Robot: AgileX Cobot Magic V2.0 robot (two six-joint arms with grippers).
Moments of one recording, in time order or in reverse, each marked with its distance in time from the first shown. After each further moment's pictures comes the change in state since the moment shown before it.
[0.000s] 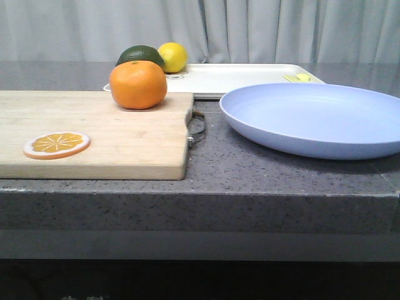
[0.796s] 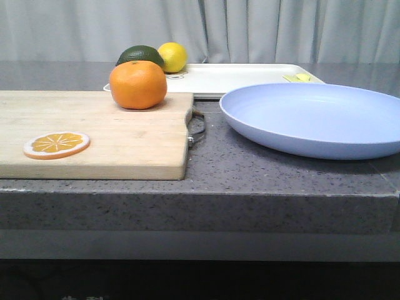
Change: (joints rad) left arm 0.000 0.000 0.000 0.000 -0.011 0.000; right arm 0.000 0.000 0.000 0.000 0.000 0.000
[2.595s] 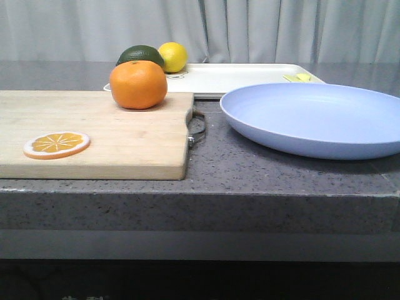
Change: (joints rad) left arm 0.000 0.459 -0.695 -0.056 0.541 0.000; right arm 0.000 0.514 -0.695 -0.045 0.648 0.001
